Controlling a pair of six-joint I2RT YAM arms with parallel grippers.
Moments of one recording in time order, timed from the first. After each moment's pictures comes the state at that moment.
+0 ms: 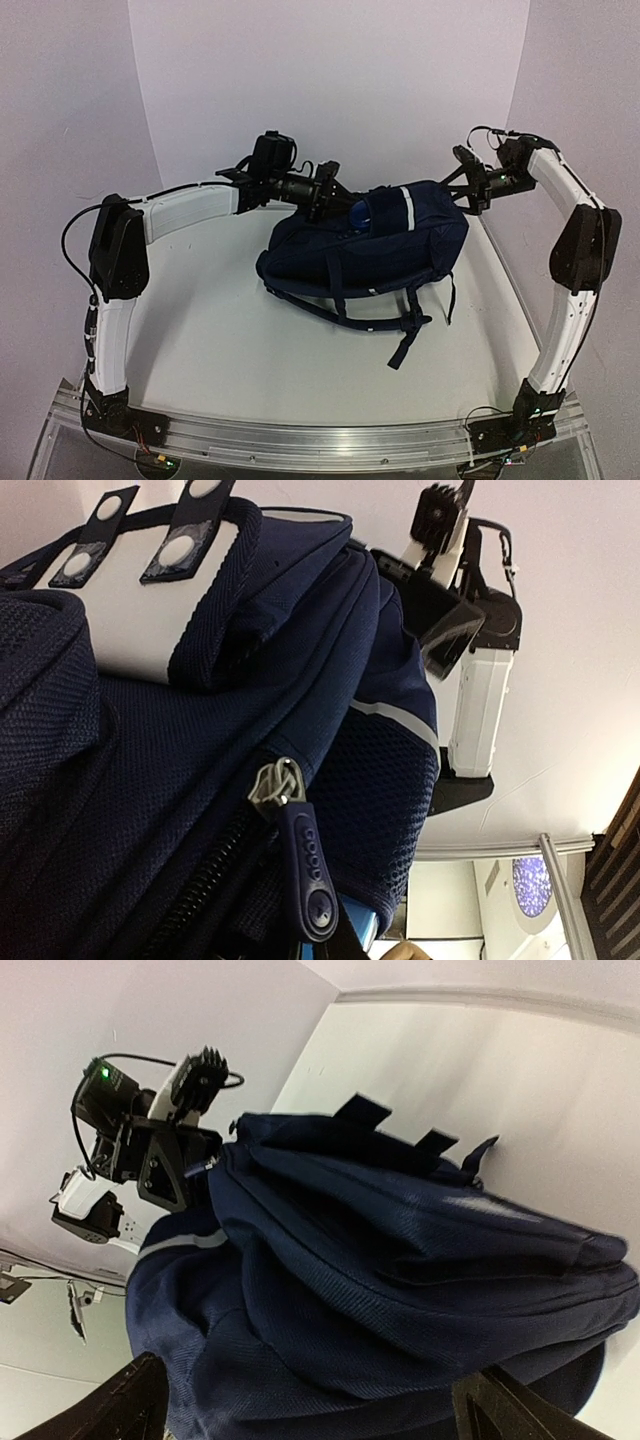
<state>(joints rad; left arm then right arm) -0.69 2.13 1.93 -0.08 0.98 -1.20 -0.03 2.03 2.11 -1.41 -1.15 -0.33</state>
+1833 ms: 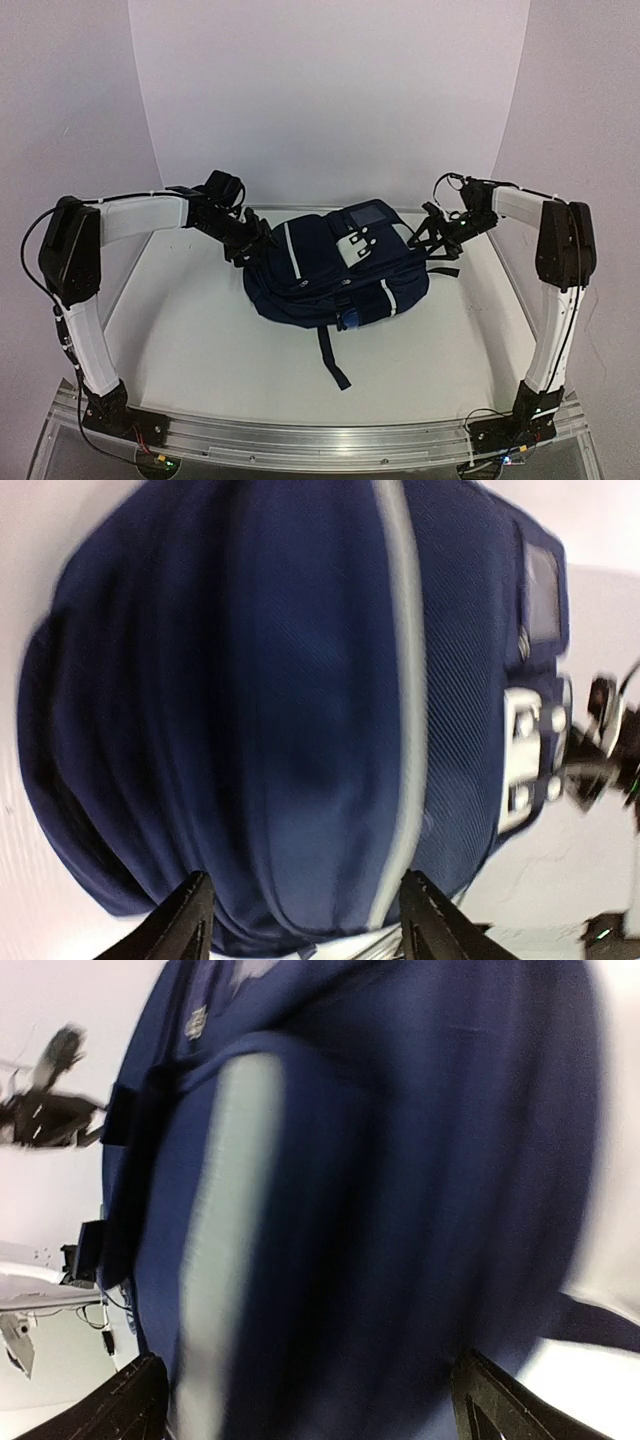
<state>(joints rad) -0.50 1.87 1.46 -0.51 0.47 -0.86 0.09 2.10 1.71 -0.93 -0.85 -0.12</state>
